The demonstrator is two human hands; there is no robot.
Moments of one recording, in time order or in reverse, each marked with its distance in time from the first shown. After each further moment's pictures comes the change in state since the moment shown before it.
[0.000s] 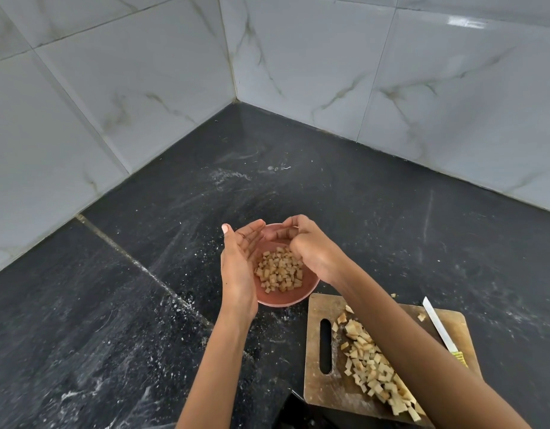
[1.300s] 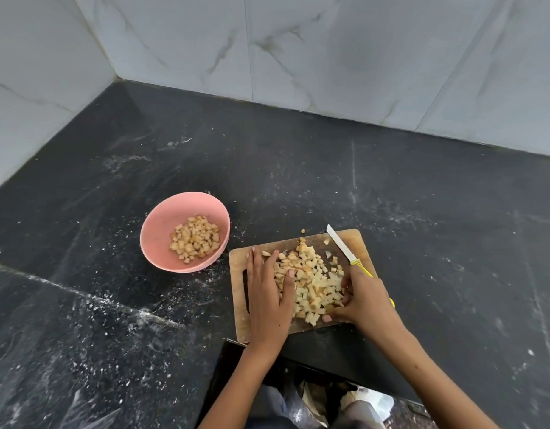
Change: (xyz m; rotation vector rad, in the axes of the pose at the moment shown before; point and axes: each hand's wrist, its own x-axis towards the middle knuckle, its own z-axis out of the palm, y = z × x) left_hand -0.121 -0.149 0.040 0.821 -0.436 0.315; right_hand -0.188 0.155 -0.101 -0.701 0.458 0.252
